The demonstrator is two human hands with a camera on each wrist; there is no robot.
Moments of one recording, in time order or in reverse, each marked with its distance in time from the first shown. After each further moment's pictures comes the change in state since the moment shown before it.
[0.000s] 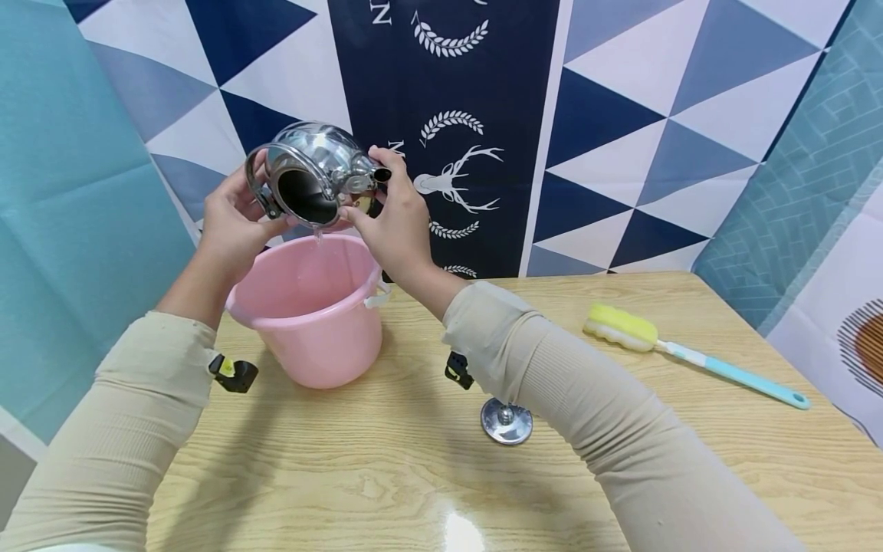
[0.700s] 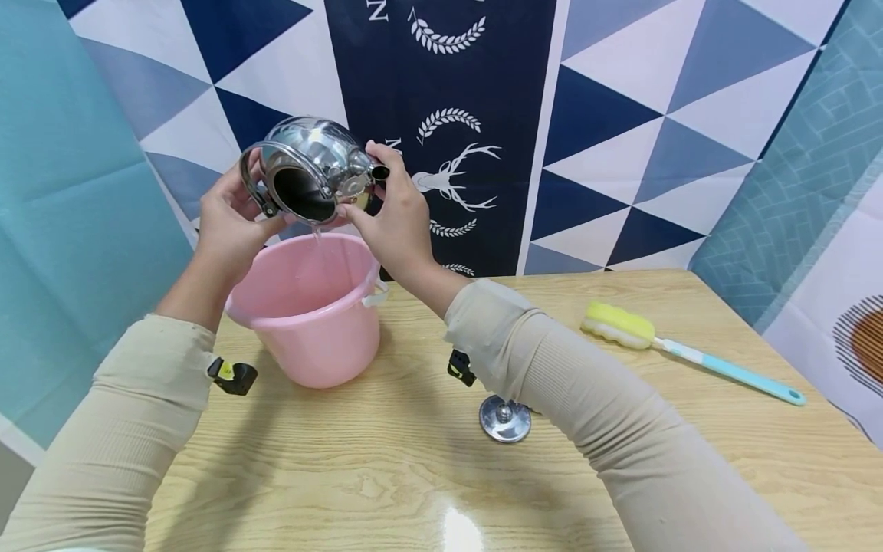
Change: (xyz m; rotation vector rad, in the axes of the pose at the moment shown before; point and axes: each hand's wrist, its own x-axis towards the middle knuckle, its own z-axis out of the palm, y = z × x) left_hand -0.003 0.000 0.005 -0.072 0.033 0.036; right_hand 0.000 0.001 -0.006 -0.050 -0.033 -0.030
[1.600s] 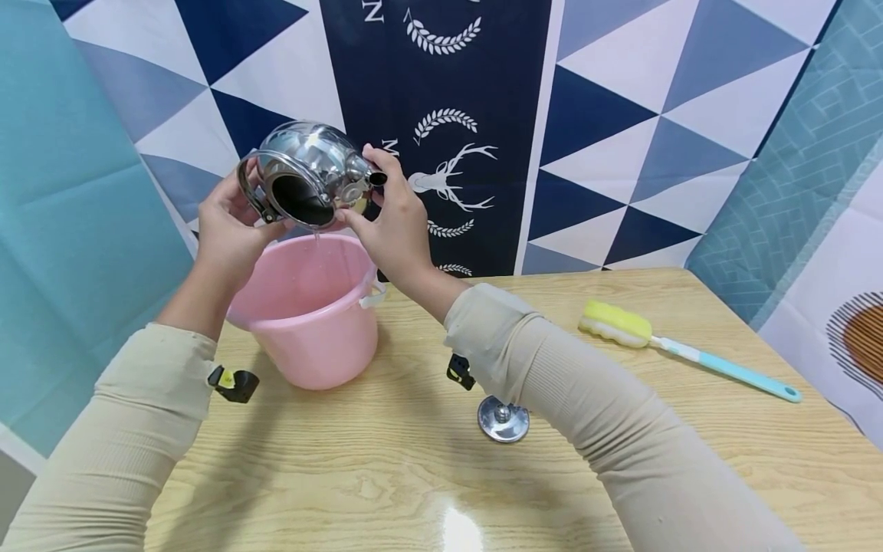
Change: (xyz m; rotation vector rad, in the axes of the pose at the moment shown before) left_hand -0.007 -0.003 0.004 0.017 0.041 0.007; right_hand -0.006 0.001 -0.002 0.007 0.004 -0.042
